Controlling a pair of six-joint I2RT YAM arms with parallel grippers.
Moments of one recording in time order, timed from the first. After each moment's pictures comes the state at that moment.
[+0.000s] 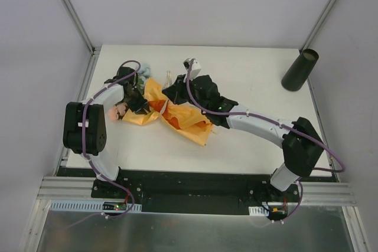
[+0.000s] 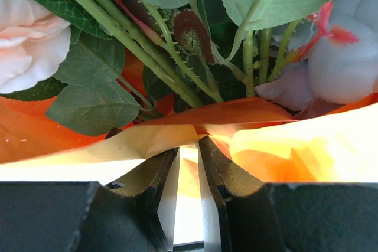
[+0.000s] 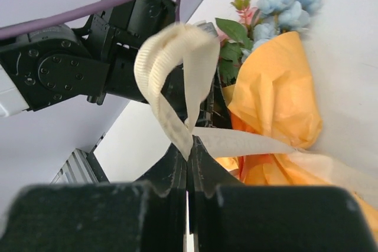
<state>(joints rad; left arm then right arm) -0.09 1.71 1.12 -0.64 0.20 -0.73 0.93 1.65 1.20 0.29 0.00 0.57</state>
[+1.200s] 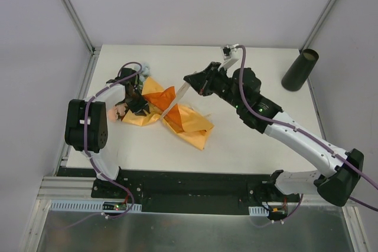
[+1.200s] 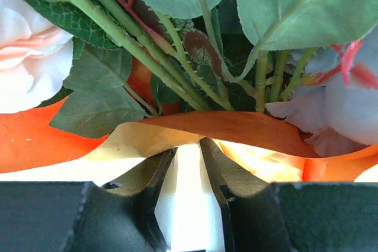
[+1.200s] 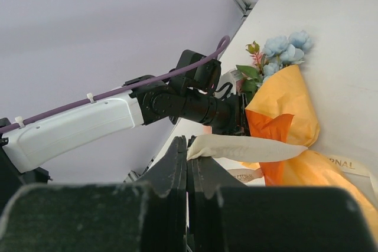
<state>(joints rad) -0.10 1.75 1.12 -0.63 0.16 -0.73 0.85 1.26 1.20 0.02 0.01 0.69</state>
